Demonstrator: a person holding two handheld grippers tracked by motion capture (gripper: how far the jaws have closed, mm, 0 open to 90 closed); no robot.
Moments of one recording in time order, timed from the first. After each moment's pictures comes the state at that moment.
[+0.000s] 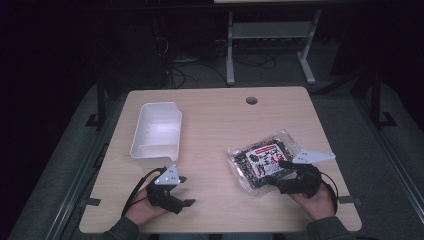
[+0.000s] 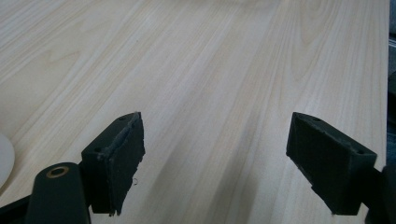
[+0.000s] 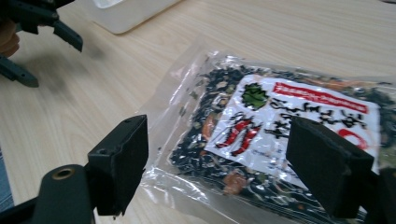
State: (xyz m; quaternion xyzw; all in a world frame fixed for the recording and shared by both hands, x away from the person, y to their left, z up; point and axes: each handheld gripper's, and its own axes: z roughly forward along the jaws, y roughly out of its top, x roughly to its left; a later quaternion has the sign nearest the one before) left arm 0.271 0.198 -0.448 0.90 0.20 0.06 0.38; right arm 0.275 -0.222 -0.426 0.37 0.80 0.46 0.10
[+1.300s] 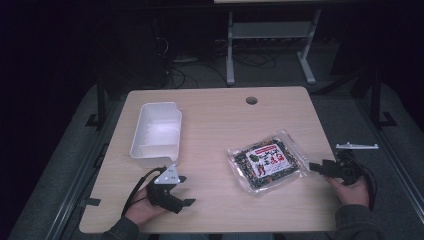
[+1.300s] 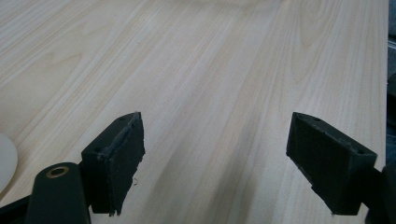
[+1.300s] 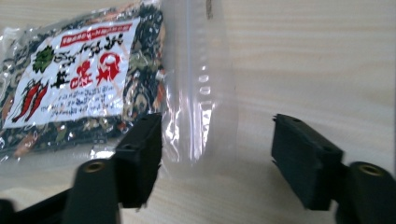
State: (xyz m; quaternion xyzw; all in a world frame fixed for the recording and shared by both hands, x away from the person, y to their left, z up) left arm 0.271 0.198 -0.447 0.90 0.20 0.06 0.38; right arm 0.311 -0.346 -0.457 0.59 0.72 0.36 0.09
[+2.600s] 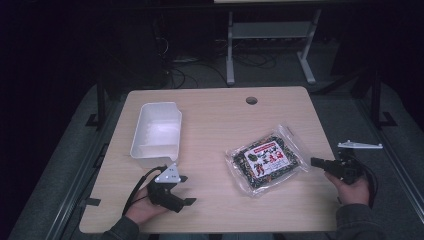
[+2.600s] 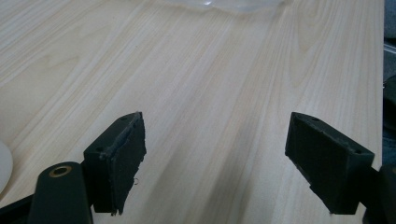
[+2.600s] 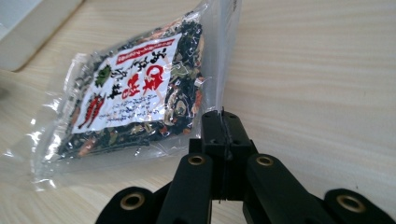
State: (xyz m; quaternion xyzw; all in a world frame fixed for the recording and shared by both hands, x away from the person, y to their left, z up) left arm 0.274 0.197 -0.446 0.90 0.20 0.05 0.38; right arm 0.303 -0.338 -0.437 0.55 0.72 0.42 0.07
